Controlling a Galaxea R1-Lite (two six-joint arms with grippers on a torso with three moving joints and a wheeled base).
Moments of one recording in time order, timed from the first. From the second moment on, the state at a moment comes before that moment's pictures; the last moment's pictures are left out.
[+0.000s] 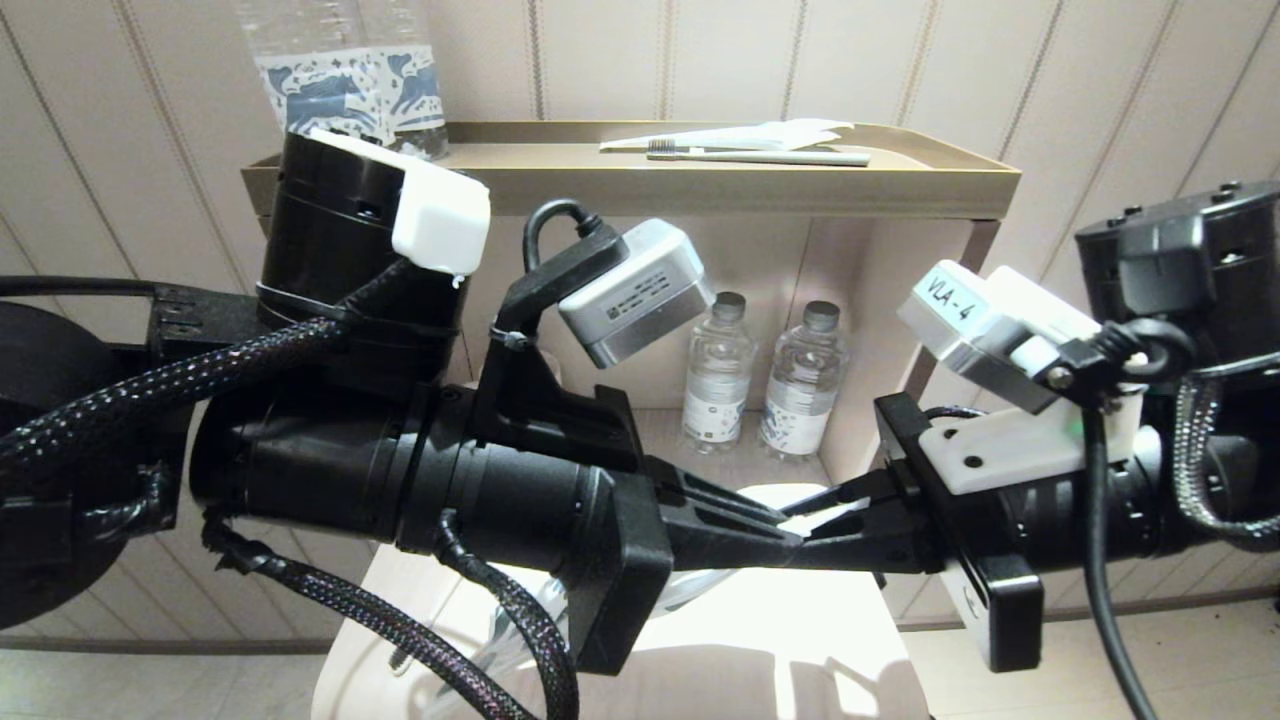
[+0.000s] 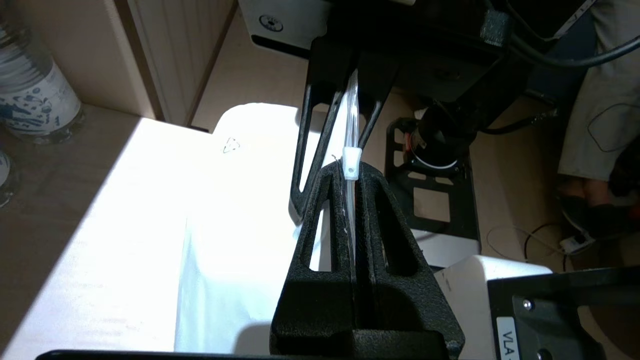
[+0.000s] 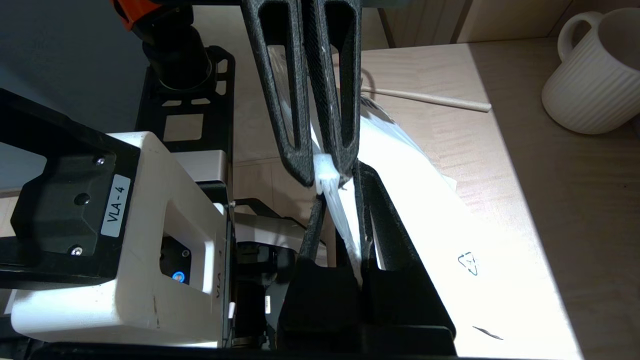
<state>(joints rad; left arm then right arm) -0.89 1.59 -1.18 0.01 -0.60 0.13 0.60 1.42 -1.06 0.05 0.76 -0.38</state>
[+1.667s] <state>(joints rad) -0.67 1.27 -0.80 0.01 -0.58 0.13 0.55 1.33 -1.00 0.05 0.76 -0.38</state>
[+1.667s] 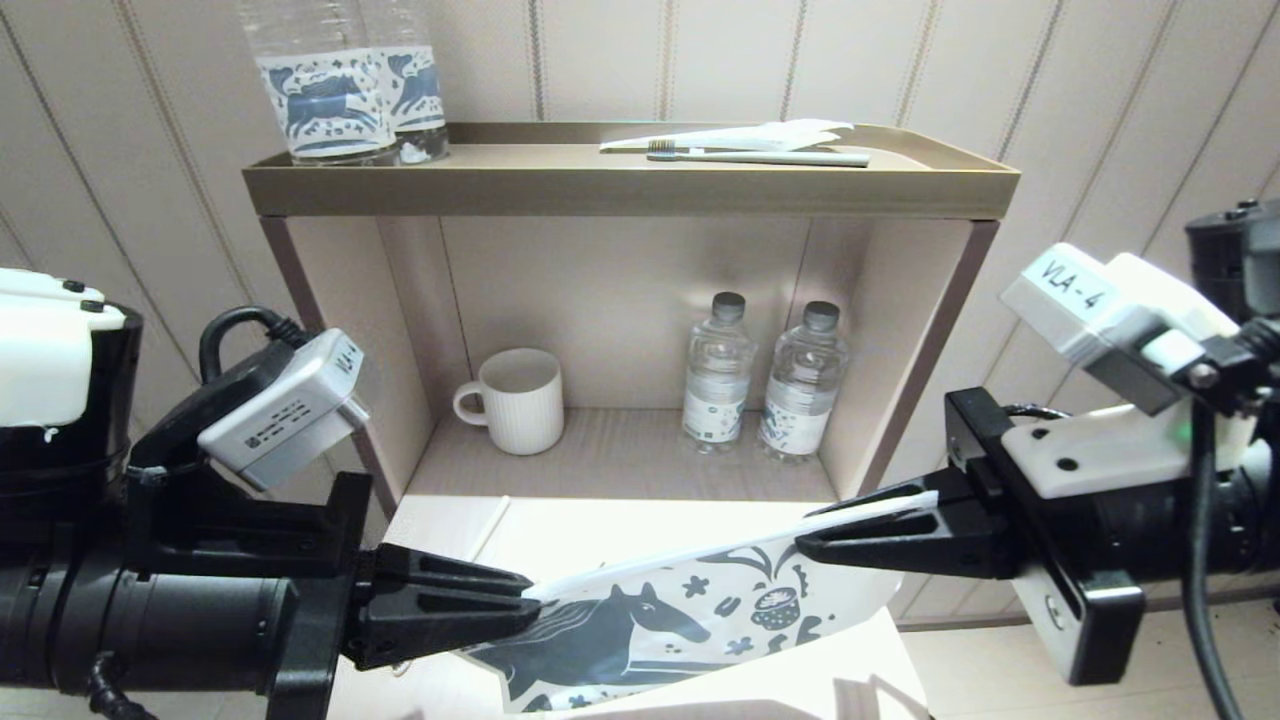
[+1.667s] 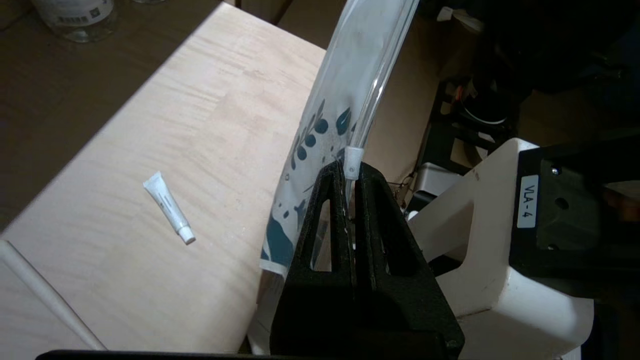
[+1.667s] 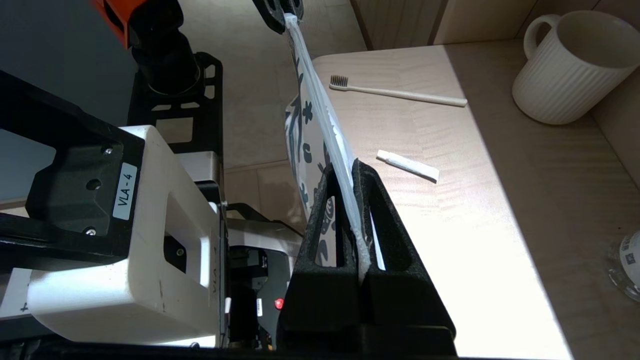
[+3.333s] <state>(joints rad) -0.61 1.23 -0.69 -0.07 -0.65 0.15 0.53 1.33 -1.00 0.05 0.77 -0.38</state>
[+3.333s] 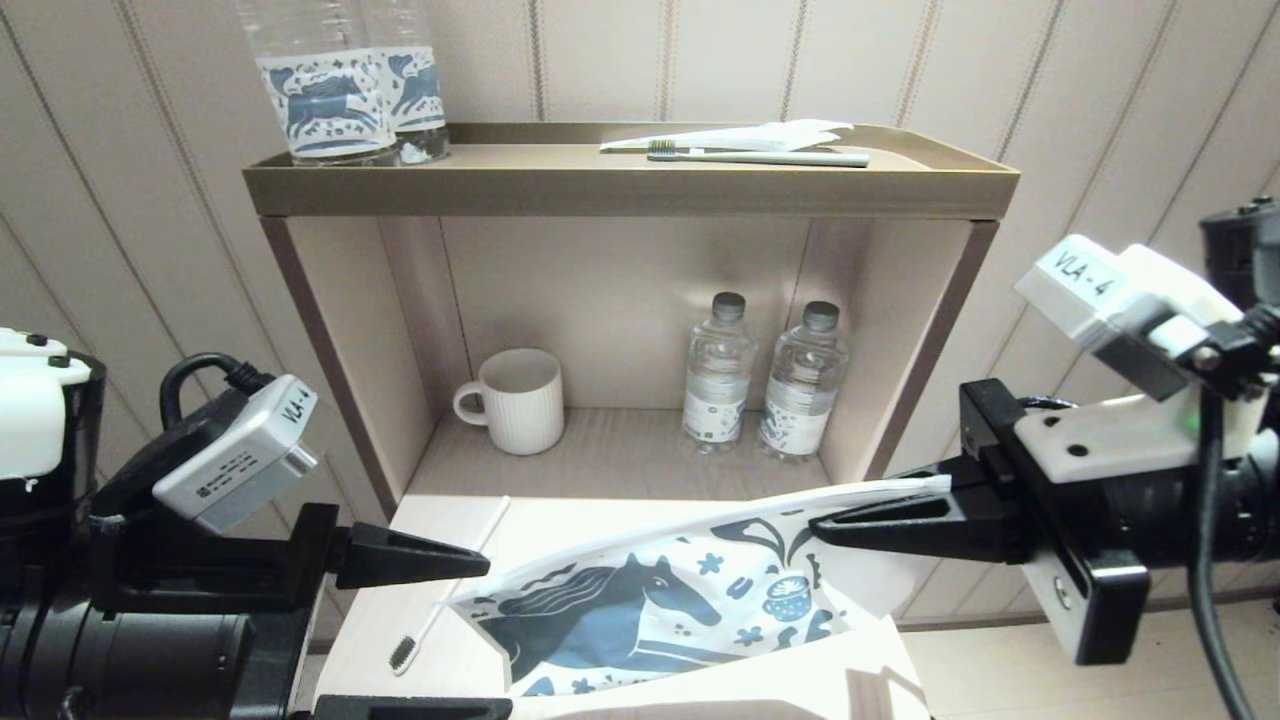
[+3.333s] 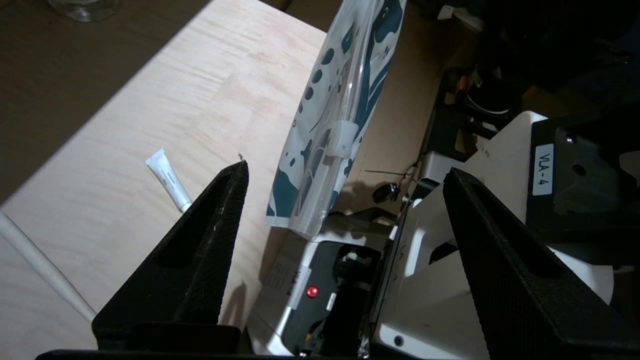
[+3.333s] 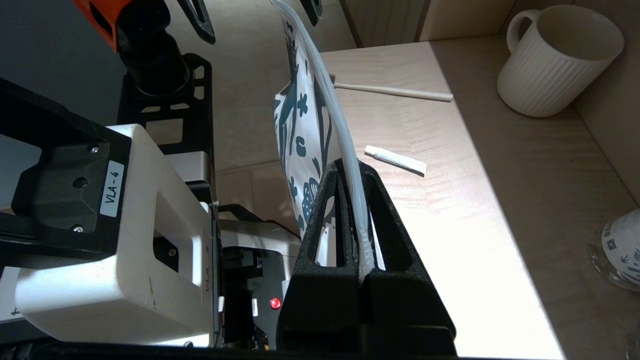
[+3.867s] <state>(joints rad) -0.61 1.33 -0.67 -0.20 -0.71 0.19 0.53 1.34 -1.01 0.05 0.77 -0.38</state>
